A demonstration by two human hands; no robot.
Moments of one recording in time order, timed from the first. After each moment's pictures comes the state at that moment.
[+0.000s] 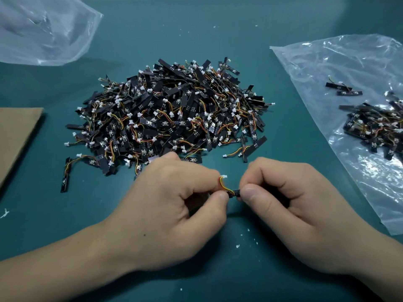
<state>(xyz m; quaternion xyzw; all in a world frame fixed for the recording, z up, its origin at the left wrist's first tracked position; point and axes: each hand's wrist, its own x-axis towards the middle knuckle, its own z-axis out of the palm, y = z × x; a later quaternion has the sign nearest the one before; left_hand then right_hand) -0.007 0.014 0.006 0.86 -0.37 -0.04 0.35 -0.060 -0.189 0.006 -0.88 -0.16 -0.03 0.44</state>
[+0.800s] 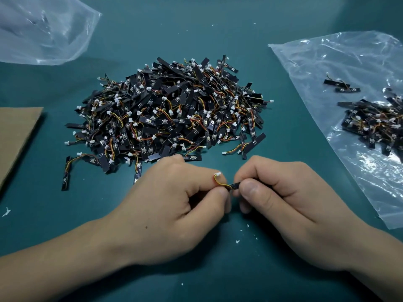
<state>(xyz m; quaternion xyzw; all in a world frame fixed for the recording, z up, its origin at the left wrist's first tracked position) -0.005 0.014 0.011 0.84 -0.40 -0.05 0.36 -0.061 -0.189 0.005 -0.88 -0.15 -0.01 0.44</state>
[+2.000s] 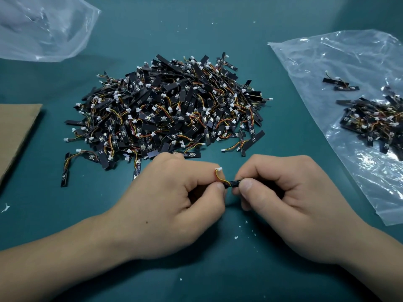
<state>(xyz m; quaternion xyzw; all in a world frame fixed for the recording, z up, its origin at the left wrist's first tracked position) -0.004 0.013 0.009 0.83 -0.41 -0.04 0.38 -0.064 -0.187 0.005 -0.88 -0.13 -0.03 0.46</state>
